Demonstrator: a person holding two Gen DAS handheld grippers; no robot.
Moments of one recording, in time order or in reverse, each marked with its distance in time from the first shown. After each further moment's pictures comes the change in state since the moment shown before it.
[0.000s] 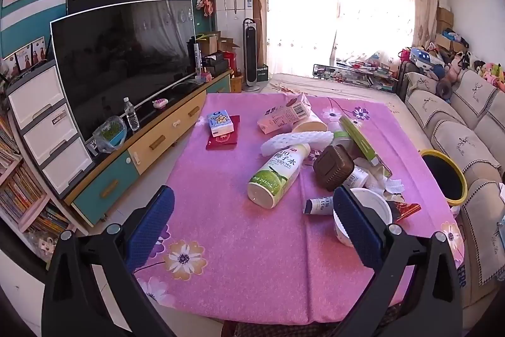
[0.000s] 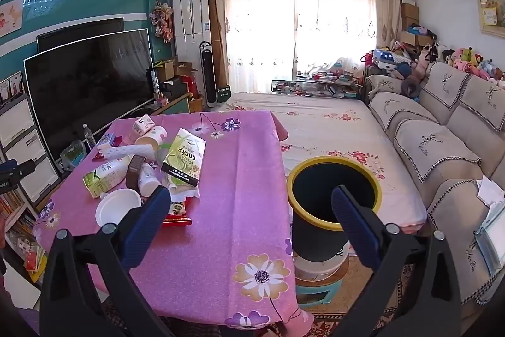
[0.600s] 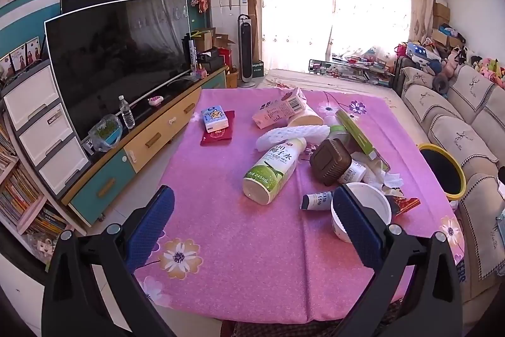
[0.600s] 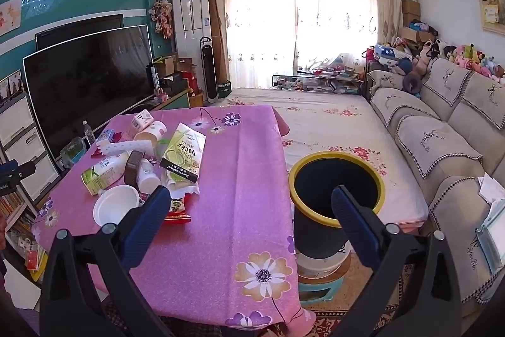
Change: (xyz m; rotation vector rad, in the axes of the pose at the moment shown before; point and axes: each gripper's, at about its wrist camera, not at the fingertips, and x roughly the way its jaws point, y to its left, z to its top) left arm 0.008 -0.006 -0.004 0.027 0.032 -0.008; right arm 0.009 -0.001 -0.002 0.004 0.021 0.005
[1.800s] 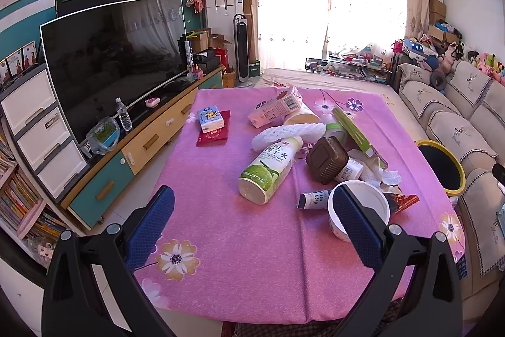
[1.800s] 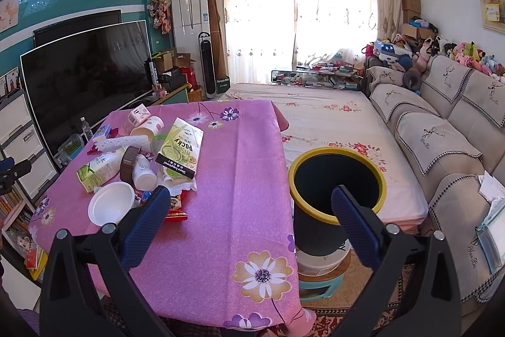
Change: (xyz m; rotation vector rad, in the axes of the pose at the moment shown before) left arm 0.001 -0.006 0.000 0.022 0.003 -0.007; right arm 0.009 -0.001 -0.003 0.001 0.021 -0.004
